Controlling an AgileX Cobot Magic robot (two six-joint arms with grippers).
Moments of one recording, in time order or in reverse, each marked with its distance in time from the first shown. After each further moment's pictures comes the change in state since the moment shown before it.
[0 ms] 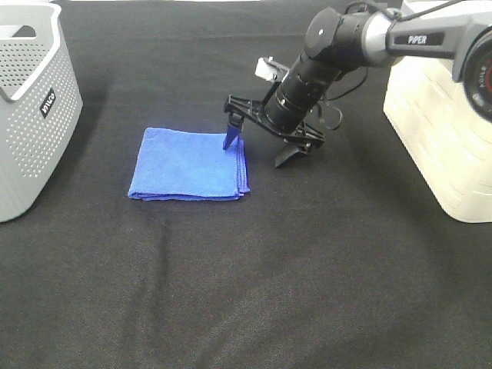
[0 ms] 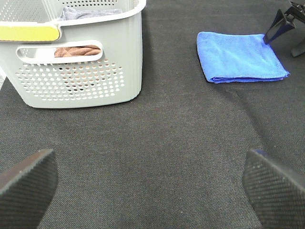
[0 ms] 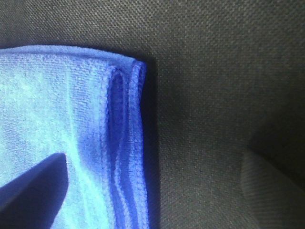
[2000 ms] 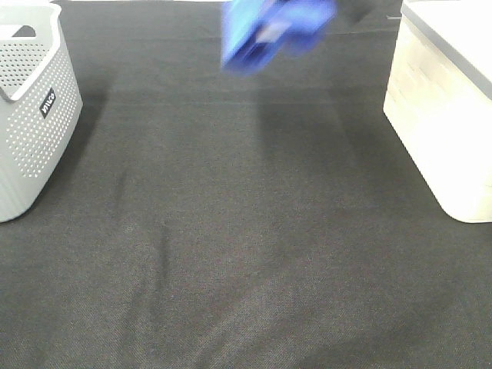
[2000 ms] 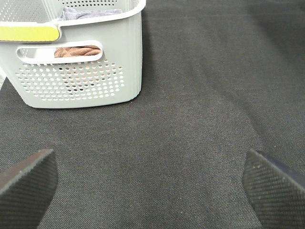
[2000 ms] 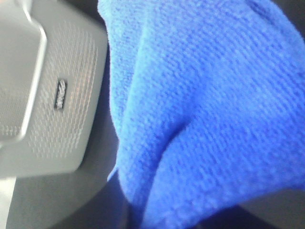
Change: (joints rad) left arm 0.000 0.000 0.000 0.000 0.000 0.000; right arm -0.154 -0.438 -0.011 0.170 0.133 -0.187
